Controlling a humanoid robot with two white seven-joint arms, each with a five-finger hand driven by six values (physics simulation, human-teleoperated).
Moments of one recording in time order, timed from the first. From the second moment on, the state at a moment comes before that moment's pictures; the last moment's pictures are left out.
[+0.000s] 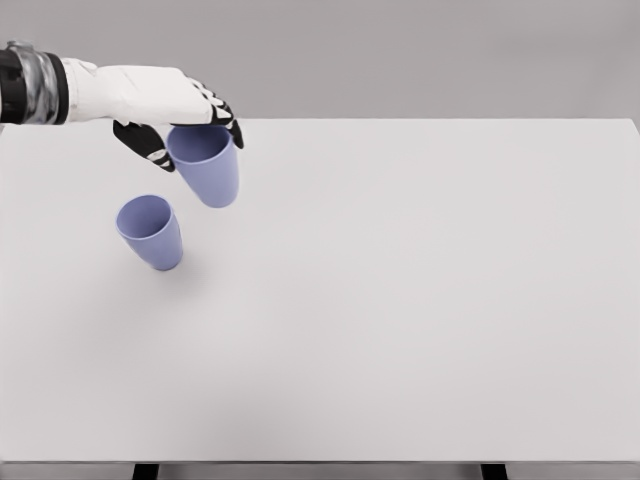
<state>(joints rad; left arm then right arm) -1.34 0.92 -1.24 -1.63 -0.05 -0.27 -0.61 0.00 0.00 -0.23 0.06 0.14 -0.08 0.04</state>
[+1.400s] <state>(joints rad) -1.33 1.17 -1.18 -1.66 -0.05 -0.52 -0.61 0.00 0.00 -0.23 0.06 0.14 -0.08 0.04</state>
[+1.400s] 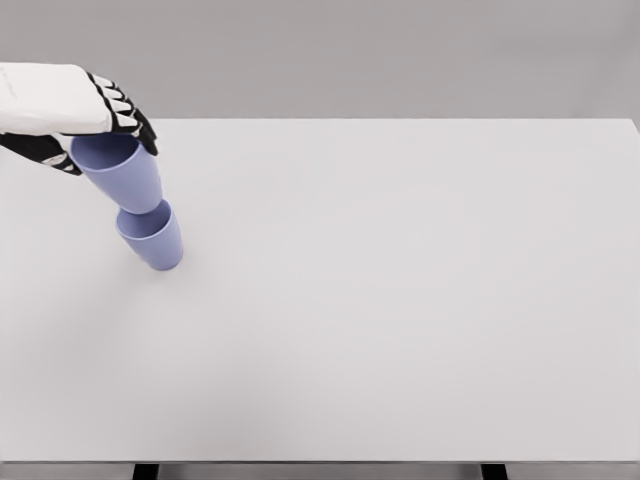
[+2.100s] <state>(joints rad) -1.30 1.19 -1.19 -1.66 -0.06 -0.54 -0.61 0.00 0.00 -0.23 0.06 0.14 -0.08 0.05</state>
